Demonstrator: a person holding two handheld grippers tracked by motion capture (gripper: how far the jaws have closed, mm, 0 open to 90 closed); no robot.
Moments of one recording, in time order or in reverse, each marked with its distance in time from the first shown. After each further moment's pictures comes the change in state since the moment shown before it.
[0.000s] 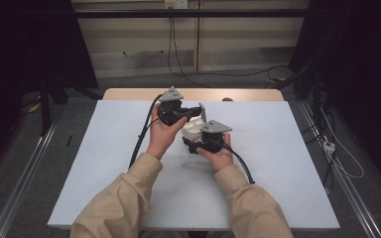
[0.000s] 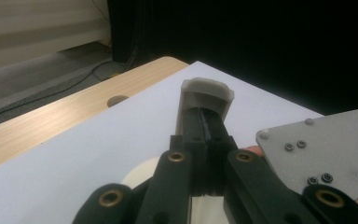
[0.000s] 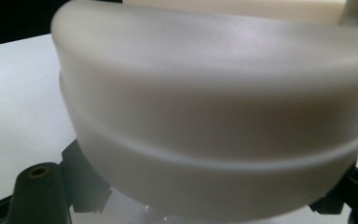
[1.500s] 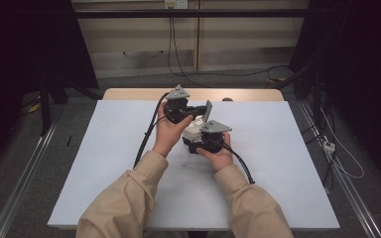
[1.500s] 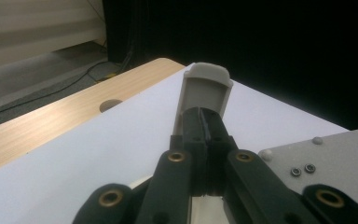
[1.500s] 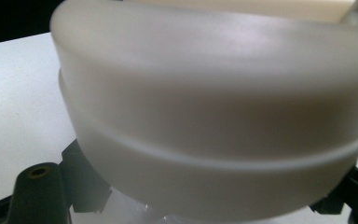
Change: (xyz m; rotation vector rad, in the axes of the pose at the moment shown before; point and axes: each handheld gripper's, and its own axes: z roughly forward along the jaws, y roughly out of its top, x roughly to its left) left arm -0.002 0.004 0.017 0.004 -0.013 0.000; right arm 0.000 0.000 0.000 0.004 -0.001 -0.004
